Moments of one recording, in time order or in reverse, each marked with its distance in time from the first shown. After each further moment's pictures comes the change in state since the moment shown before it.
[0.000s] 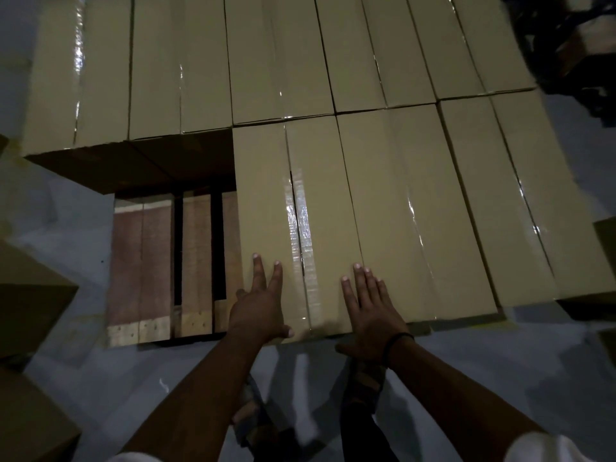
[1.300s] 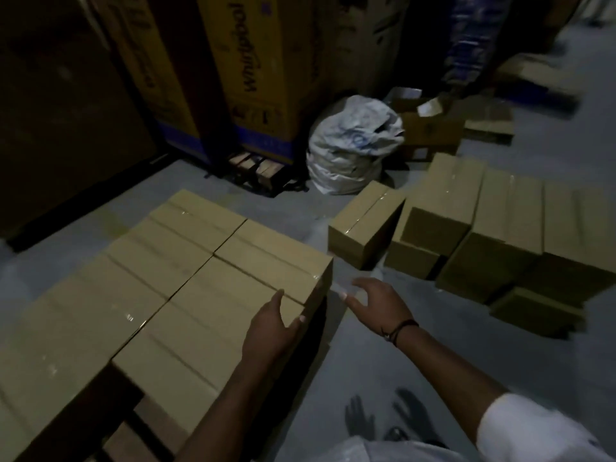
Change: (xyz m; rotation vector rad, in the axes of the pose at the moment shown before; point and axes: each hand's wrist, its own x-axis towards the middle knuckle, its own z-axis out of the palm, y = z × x) left_hand -0.384 0.250 -0.152 -0.101 0.178 0.815; right_hand -0.507 -0.009 -0.208 0.938 0.858 0.902
